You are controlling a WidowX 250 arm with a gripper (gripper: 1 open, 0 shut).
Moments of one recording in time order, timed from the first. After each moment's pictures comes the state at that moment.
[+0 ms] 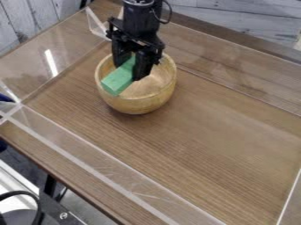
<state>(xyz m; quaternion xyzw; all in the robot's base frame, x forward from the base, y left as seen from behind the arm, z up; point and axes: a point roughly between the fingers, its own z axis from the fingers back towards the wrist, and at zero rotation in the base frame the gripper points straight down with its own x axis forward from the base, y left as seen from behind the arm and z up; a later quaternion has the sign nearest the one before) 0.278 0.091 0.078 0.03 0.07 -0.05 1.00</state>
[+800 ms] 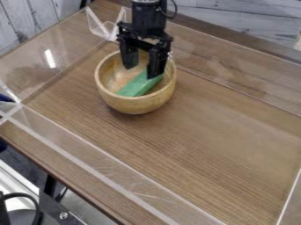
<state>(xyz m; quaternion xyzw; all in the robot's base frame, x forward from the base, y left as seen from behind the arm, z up) 0.300 0.089 0.069 -0.04 0.10 -0.03 0.99</state>
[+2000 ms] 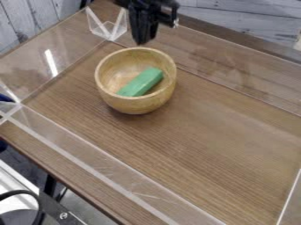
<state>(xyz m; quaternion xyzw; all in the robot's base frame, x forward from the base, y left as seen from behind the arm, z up) 0.295 0.080 0.124 0.02 0.04 -0.03 1.00</state>
